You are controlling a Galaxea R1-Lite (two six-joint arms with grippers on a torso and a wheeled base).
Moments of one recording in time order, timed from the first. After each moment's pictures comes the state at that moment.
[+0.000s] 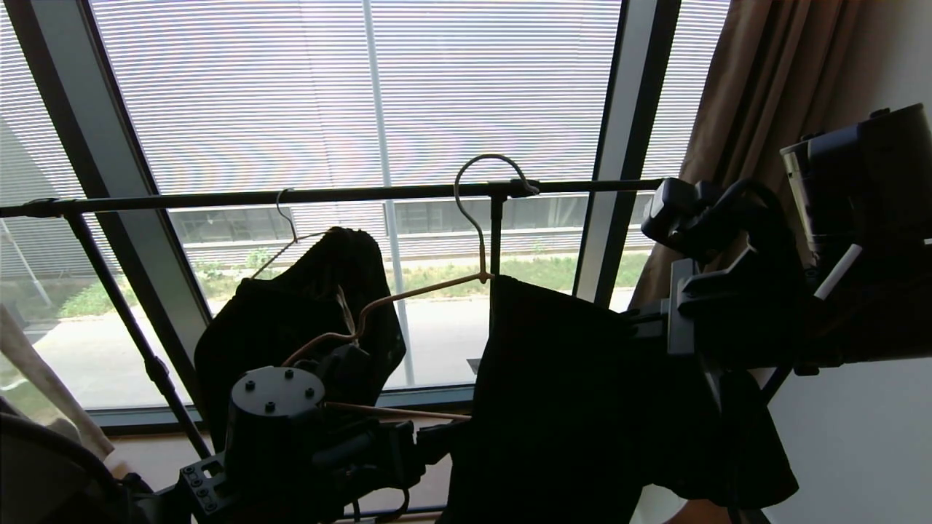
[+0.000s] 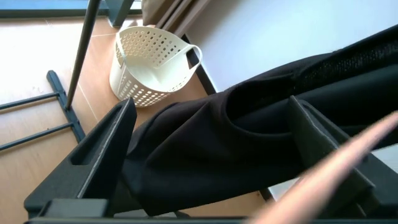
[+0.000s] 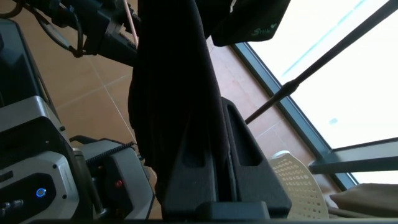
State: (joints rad) left arm -0.67 1.87 -0.34 -1.11 -0.14 -0.62; right arm 0.62 1.53 -1.15 0.23 0.33 -0.28
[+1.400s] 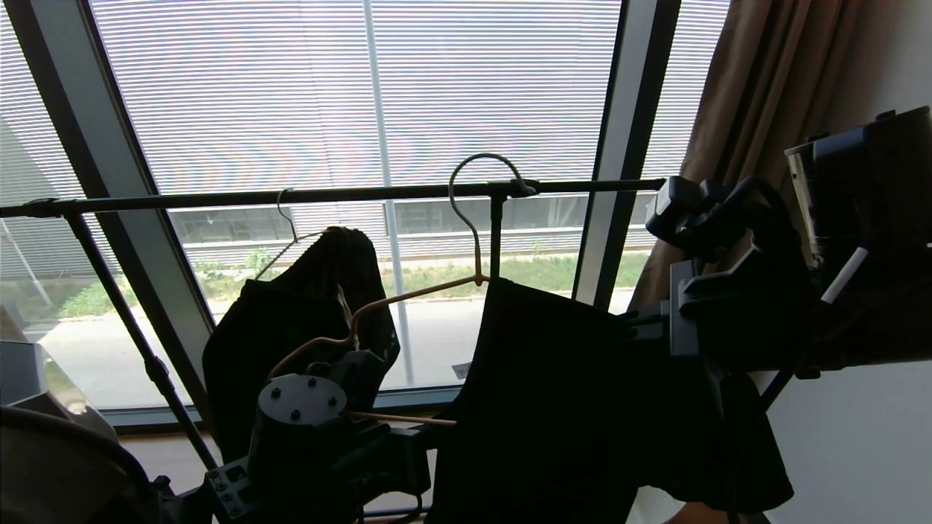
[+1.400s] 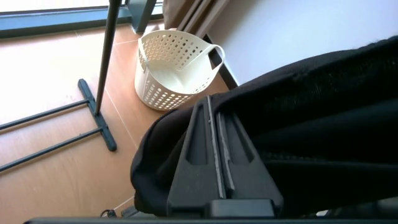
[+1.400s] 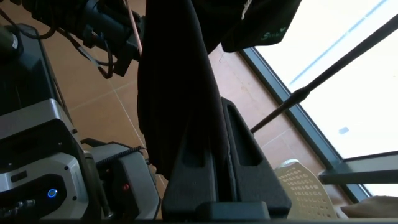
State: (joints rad) left arm -0.70 1.91 -0.36 -1.12 -0.05 -0.53; right arm 0.61 1.53 -1.13 0.20 0.37 -0.25
